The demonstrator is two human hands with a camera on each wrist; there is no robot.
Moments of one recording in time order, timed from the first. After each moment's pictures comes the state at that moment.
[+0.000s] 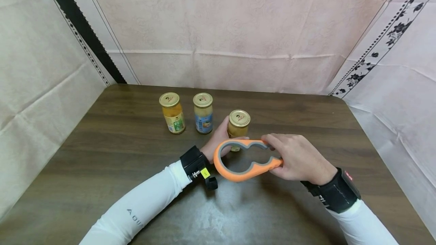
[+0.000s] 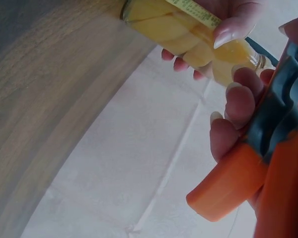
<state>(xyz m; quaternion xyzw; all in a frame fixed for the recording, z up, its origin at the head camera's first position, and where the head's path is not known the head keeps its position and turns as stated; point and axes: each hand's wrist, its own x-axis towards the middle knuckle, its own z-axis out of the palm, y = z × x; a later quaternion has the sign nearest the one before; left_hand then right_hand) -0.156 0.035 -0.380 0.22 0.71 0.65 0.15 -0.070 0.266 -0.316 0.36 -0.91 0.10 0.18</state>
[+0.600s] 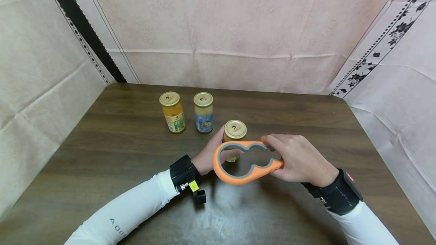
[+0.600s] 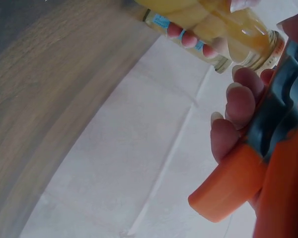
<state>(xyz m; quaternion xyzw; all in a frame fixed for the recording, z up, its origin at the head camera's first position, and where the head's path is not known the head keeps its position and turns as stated) -0.128 0.007 -0.384 0.27 0.67 0.67 0.19 -0.068 0.264 -0.313 0.37 -0.90 0.11 0.19</state>
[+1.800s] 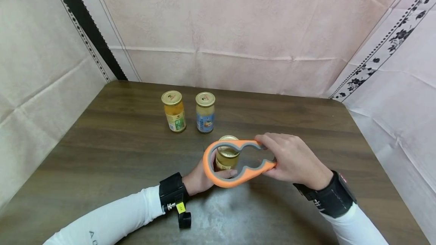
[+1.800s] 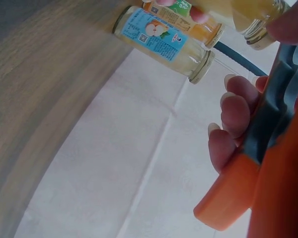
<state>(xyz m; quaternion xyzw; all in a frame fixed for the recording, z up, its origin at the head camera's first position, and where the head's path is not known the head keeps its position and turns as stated) -0.091 -0.014 -0.404 0.31 0.66 0.66 0.16 -0.065 0.242 -0.302 0.39 -0.89 0.10 0.23</state>
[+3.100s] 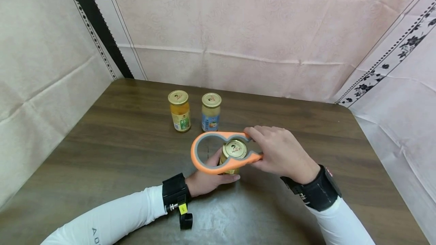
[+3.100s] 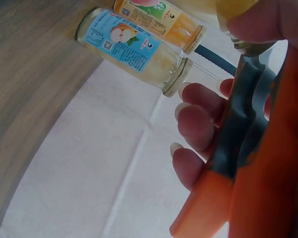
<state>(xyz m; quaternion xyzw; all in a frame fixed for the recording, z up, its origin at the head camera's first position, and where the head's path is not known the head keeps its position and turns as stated) -0.088 -0.015 -0.411 0.32 0.66 0.66 0.17 -0.083 0.202 -0.290 0.37 -0.90 0.05 0.22</state>
